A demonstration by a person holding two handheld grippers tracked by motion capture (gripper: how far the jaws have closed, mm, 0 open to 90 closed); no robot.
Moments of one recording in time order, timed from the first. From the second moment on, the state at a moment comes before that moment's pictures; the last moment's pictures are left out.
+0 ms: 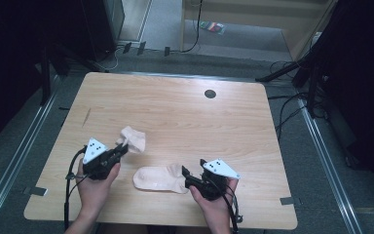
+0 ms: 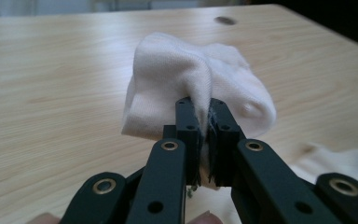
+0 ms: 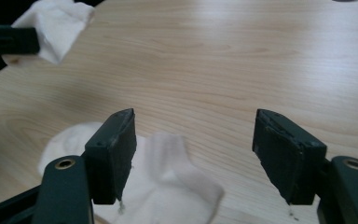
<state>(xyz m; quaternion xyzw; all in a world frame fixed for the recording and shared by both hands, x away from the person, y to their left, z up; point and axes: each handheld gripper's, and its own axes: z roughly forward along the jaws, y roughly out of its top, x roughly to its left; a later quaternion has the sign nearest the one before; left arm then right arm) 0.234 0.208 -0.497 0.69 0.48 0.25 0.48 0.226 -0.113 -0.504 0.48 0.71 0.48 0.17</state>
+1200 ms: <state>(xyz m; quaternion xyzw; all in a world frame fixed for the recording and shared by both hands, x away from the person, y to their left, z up) 0.239 0.185 -0.514 0.71 0.44 0.22 0.50 0.286 -0.034 -0.464 0.44 0.71 0.55 0.02</state>
